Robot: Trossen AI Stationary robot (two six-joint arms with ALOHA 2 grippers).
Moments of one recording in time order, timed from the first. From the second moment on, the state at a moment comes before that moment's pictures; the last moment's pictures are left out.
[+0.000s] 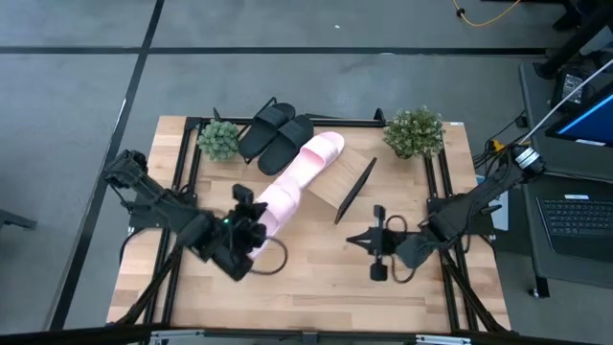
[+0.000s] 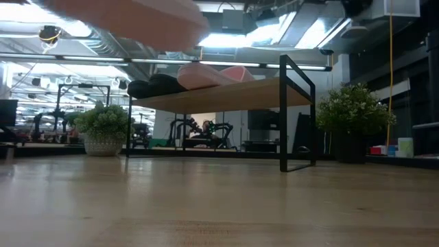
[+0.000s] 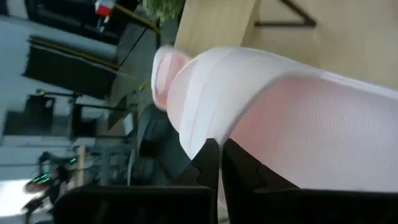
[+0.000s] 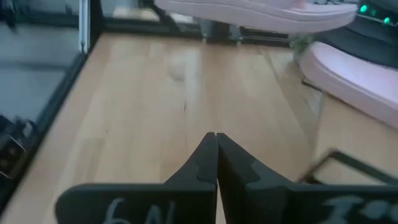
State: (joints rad) left arm -0.62 1.55 1.48 -1.32 -1.04 -0.20; right arm 0.65 1.30 0.86 -0.12 0.68 0.26
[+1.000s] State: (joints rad) left arm -0.06 1.63 1.49 -0.44 -0.57 0.79; right arm 0.76 1.00 0.30 0.44 0.69 0.21
